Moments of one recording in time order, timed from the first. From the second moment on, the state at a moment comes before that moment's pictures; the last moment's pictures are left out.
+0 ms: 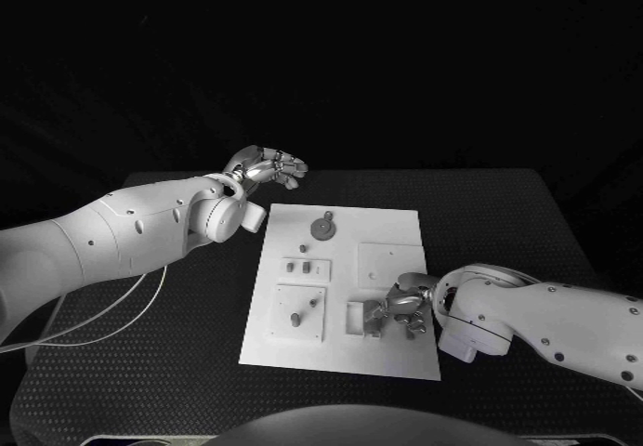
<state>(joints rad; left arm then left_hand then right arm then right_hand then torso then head) 1.22 -0.69 -0.10 1.13 -0.24 -0.24 0.29 1.05 -0.12 0.51 -0.27 0.06 0.83 0.18 0.28 0.54 1.17 0.13 0.07 0.19 1.00 0.05 0.66 0.46 0.02 0.61 -0.05 0.89 0.92 1.17 -0.74 -0.25 1.64 -0.89 -0.11 -0.56 0.72 -0.22 0.71 -0.13 0.05 1.01 0.09 0.32 0.54 1.07 -0.01 1.18 1.11 1.28 -0.11 1.32 1.21 0.22 1.14 -0.04 1.08 1.30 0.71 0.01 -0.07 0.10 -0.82</state>
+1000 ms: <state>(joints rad) 1.22 -0.69 -0.10 1.13 -0.24 -0.24 0.29 1.05 -0.12 0.51 -0.27 0.06 0.83 0.18 0.28 0.54 1.17 0.13 0.07 0.18 1.00 0.05 0.66 0.47 0.01 0.61 -0.05 0.89 0.92 1.17 -0.74 -0.25 1.67 -0.89 -0.15 -0.56 0.79 -0.13 0.69 -0.23 0.05 1.03 0.09 0.32 0.54 1.08 -0.02 1.18 1.11 1.29 -0.12 1.32 1.22 0.22 1.14 -0.04 1.09 1.29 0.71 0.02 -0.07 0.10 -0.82</state>
